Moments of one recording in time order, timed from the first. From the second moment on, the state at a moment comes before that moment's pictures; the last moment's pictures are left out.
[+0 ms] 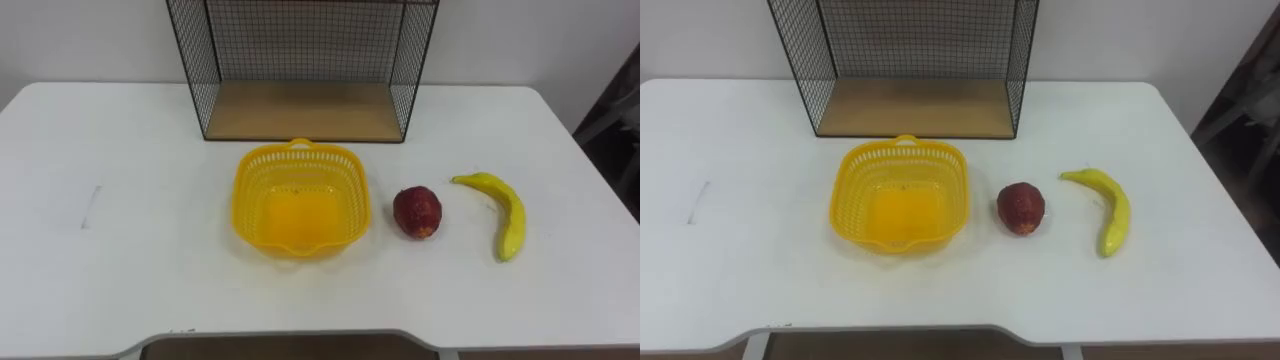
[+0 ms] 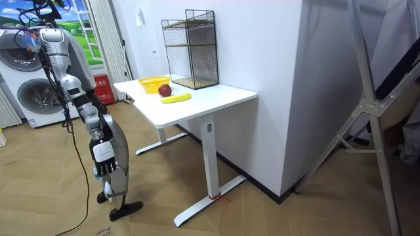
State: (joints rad) left arm 0.25 0.18 0.03 1.06 0.47 0.26 -0.11; right arm 0.17 -0.20 0.03 1.23 -0.35 0.25 0.17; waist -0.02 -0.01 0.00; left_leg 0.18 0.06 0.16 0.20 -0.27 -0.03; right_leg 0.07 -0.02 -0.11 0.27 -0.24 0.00
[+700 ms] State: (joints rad) left arm 0.23 0.18 0.06 1.10 0.47 0.24 -0.07; right arm 0.18 -0.20 -0.04 1.22 0.08 0.22 -0.03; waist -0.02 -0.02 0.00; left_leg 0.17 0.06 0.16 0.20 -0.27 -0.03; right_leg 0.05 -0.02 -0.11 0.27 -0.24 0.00
